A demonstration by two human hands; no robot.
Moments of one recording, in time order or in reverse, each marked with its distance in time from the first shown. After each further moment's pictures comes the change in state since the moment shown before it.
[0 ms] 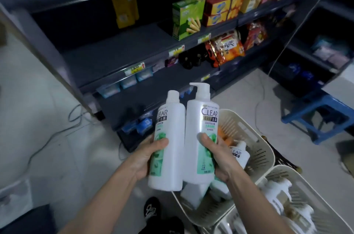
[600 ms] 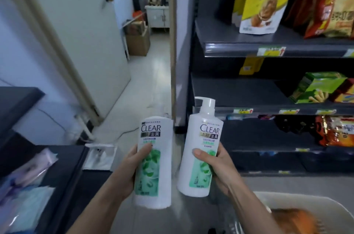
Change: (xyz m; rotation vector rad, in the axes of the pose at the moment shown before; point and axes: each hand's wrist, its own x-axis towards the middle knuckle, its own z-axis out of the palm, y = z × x) left_hand -0.236 0.032 -0.132 -0.210 0.575 0.519; right_hand -0.002 0.023 0.240 -0.360 -0.519 0.035
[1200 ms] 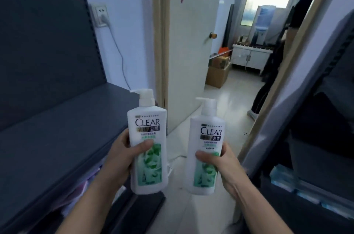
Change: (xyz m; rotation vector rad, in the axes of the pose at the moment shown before) left_hand -0.087 0.132 -0.192 0.038 0.544 0.549; right_hand 0.098 -0.018 0.265 -0.327 -0.451 -0.145
